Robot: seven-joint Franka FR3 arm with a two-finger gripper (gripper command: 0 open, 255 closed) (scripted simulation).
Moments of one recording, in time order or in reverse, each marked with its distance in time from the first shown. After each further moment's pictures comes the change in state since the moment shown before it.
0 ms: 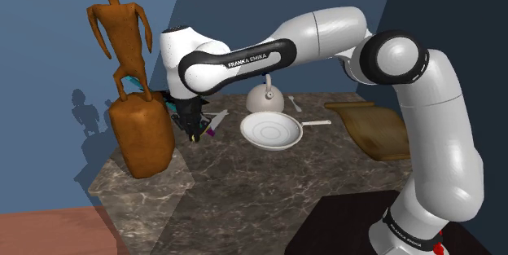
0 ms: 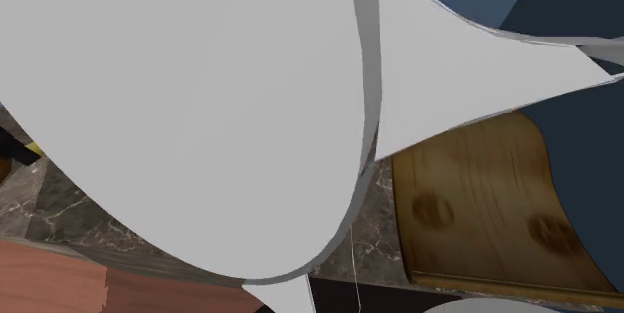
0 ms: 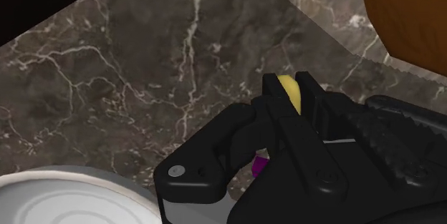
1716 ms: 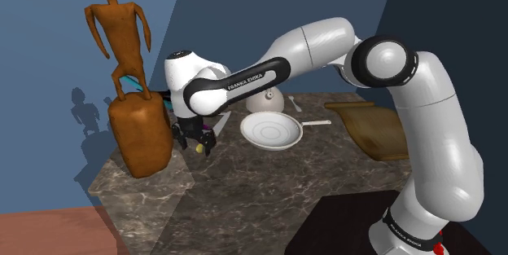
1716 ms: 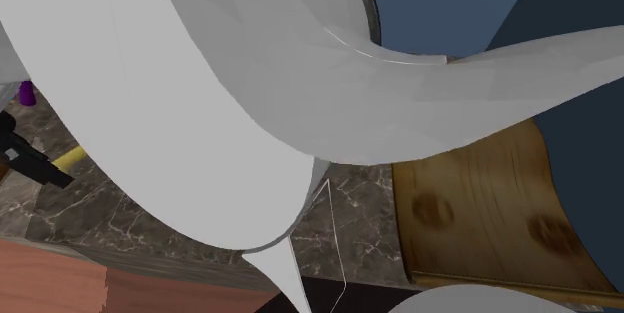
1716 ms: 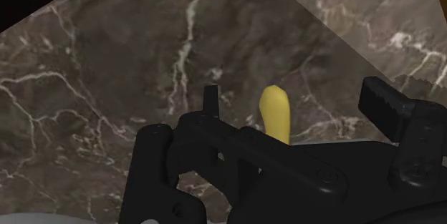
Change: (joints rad) arm -0.001 0.049 -0.022 -0.086 -0.034 0.123 0.025
